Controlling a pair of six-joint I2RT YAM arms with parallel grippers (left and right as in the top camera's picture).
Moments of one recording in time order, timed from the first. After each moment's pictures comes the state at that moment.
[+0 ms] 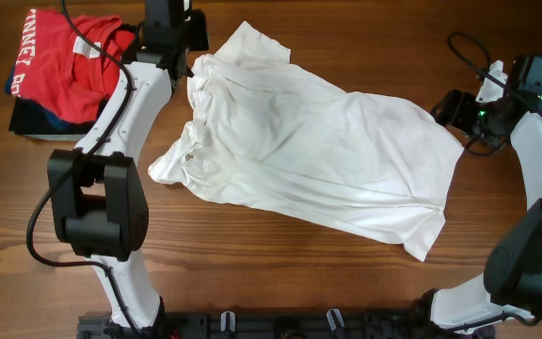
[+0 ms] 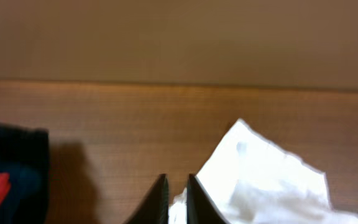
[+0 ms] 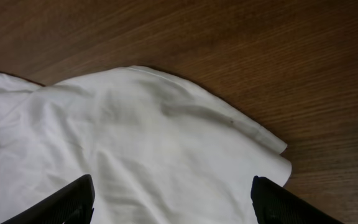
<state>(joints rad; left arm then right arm) -0.15 2.03 1.65 -0.21 -0.08 -0.13 -0.33 1.73 1.27 -0.72 -0.28 0.08</state>
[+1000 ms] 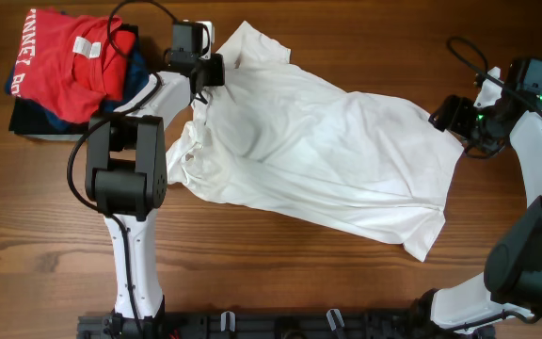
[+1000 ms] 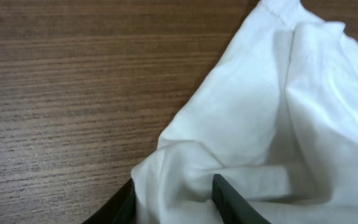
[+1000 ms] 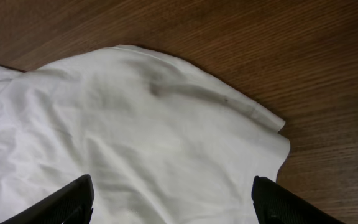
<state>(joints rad) -0.15 2.33 1.65 -0.18 0.05 -0.13 -0.33 1.74 1.27 -0.78 -0.26 0.09</state>
